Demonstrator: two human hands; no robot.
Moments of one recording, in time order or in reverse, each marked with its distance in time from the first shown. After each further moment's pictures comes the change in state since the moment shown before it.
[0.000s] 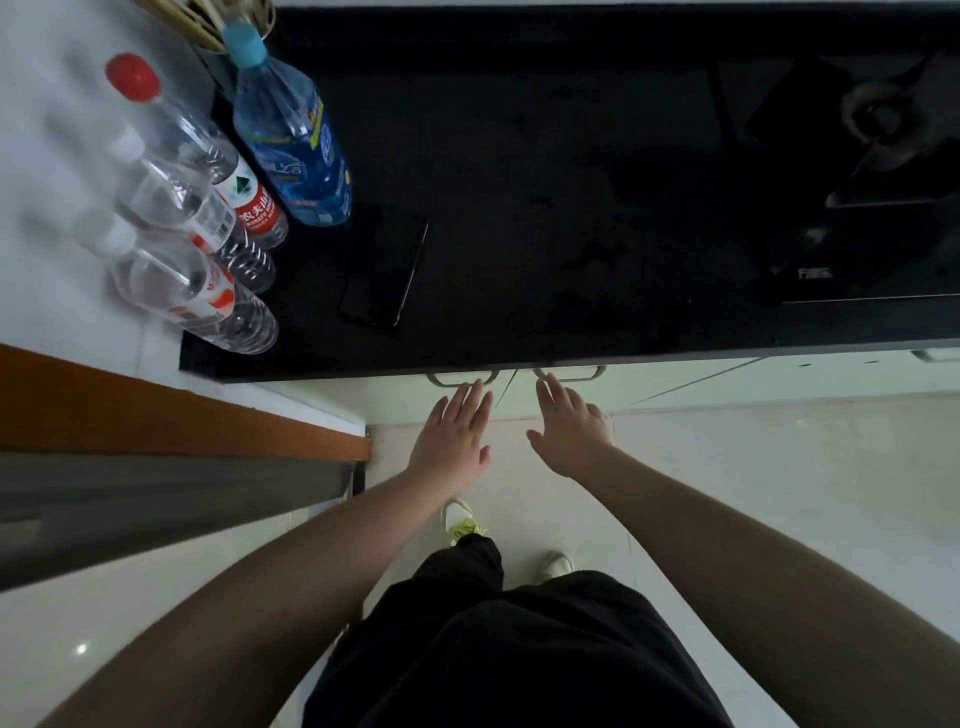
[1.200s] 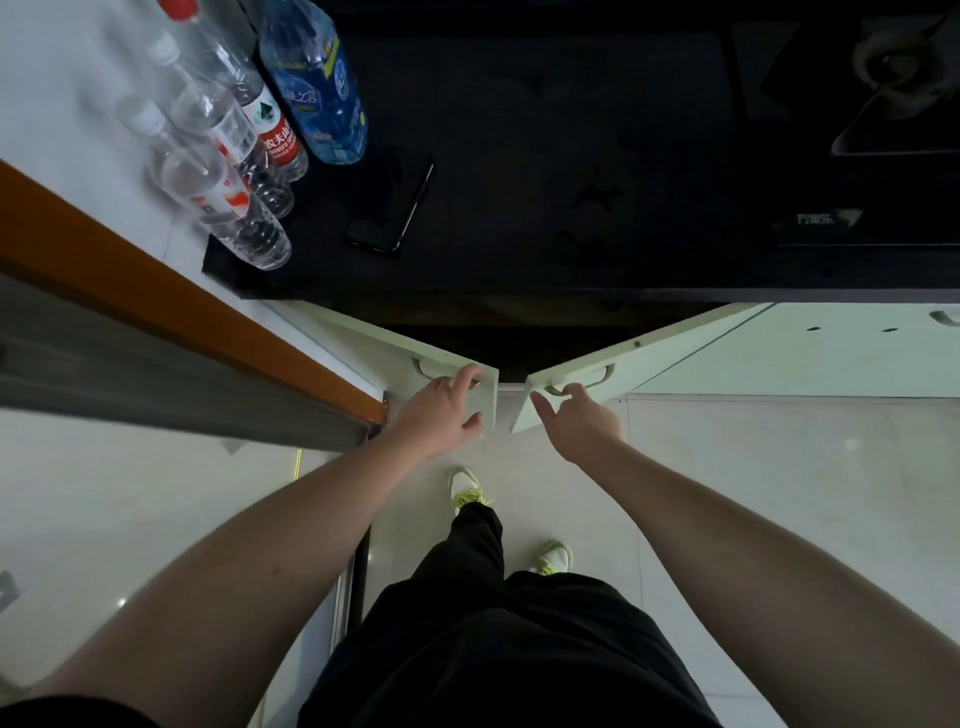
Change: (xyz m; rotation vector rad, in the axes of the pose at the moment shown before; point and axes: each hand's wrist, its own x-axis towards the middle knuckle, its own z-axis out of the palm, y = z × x) left_hand -0.060 0.033 0.012 -0.279 0.132 -0.093; right_hand -0.057 0.027 0.069 0.284 0.049 0.206
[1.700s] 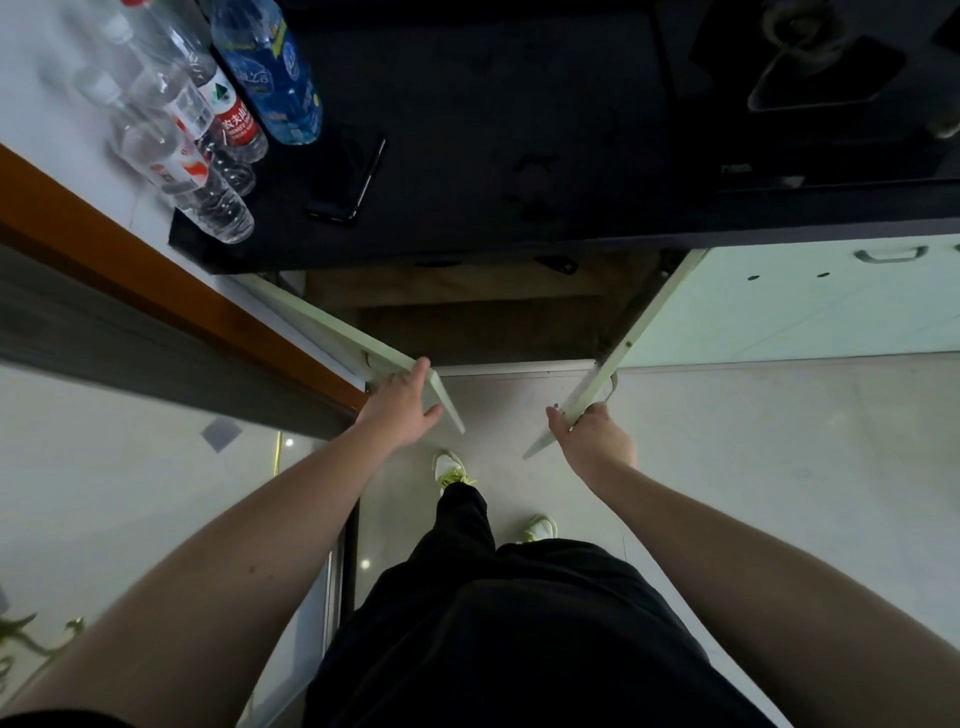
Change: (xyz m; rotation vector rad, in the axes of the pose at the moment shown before) left_hand -0.048 0.028 0.018 0.009 -0.071 -0.182; right_hand -0.083 0.084 0.040 0.296 0.117 0.242
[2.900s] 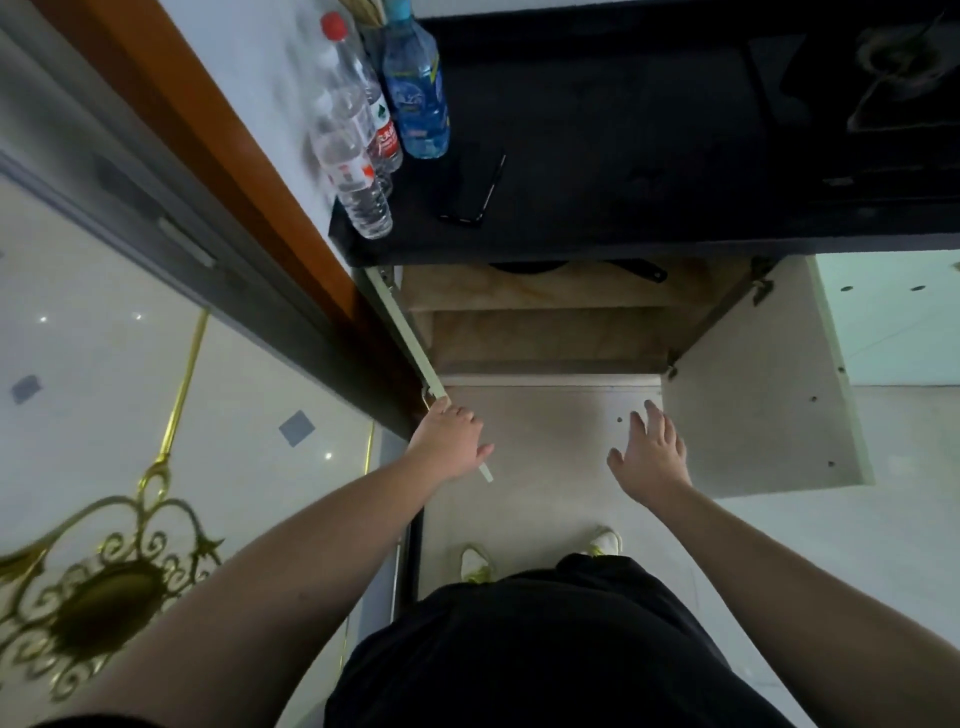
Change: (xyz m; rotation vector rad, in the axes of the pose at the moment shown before) left_hand -0.100 -0.081 -0.007 0.547 -0.073 0.221; right_hand -0.085 -0.047 0.042 -0.277 -0.013 -0.285
